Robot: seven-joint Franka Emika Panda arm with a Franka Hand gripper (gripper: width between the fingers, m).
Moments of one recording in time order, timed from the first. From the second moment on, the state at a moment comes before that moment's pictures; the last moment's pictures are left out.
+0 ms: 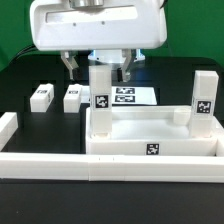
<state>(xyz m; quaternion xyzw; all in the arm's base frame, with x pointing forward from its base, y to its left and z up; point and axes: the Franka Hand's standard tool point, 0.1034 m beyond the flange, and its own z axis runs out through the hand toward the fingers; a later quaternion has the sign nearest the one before) 0.592 -0.048 0.118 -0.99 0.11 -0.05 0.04</state>
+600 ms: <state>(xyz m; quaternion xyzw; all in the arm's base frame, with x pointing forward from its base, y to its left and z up) 0.592 -0.048 0.117 -1.00 -0.06 -0.06 0.03</state>
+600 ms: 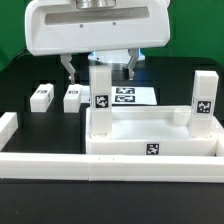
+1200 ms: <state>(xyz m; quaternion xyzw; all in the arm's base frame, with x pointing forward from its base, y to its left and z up) 0.592 -0.049 0.117 -1.00 0.02 -0.05 0.04</state>
